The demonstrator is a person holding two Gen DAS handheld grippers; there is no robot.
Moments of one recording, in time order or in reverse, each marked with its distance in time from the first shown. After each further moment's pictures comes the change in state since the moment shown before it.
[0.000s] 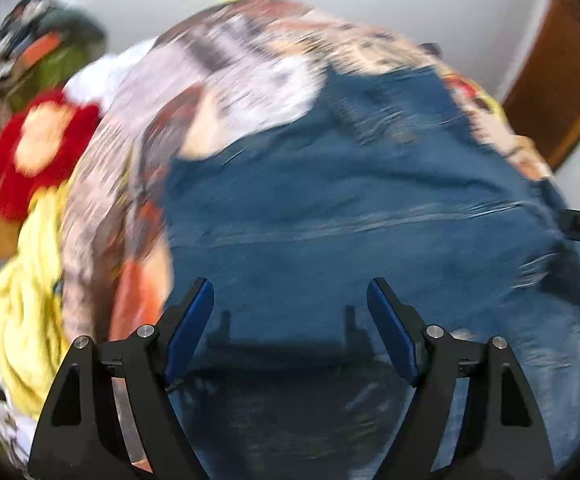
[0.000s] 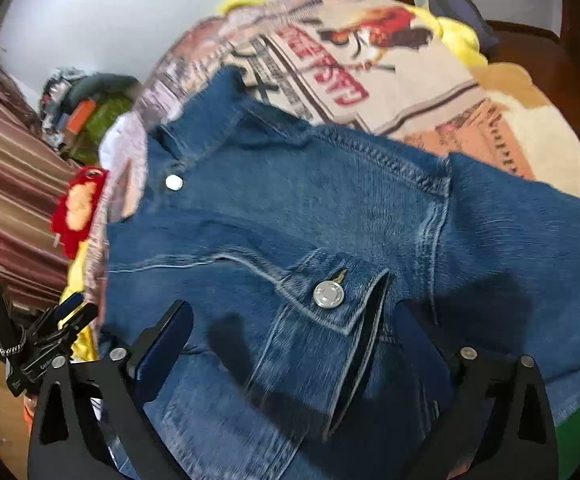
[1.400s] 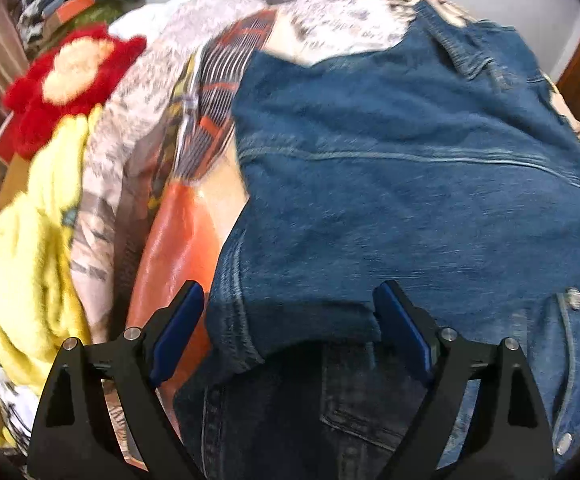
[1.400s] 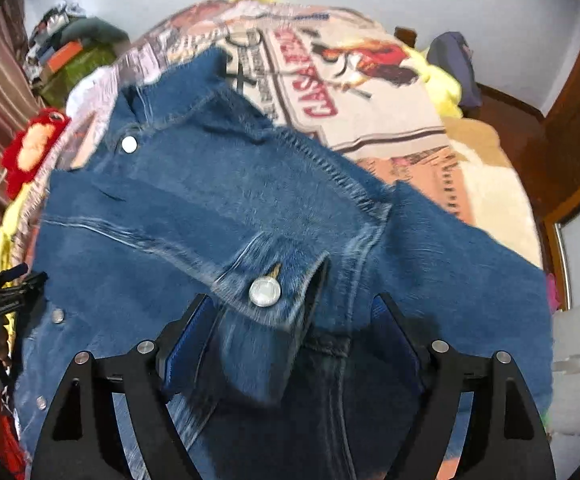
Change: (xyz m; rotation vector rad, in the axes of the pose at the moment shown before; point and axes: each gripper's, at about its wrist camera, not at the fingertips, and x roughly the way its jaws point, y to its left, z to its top) left arm 0.038 0.035 -0.030 -0.039 0.074 0.107; right arm -0.022 -0.001 -0.012 -0.238 -0.068 -0.244
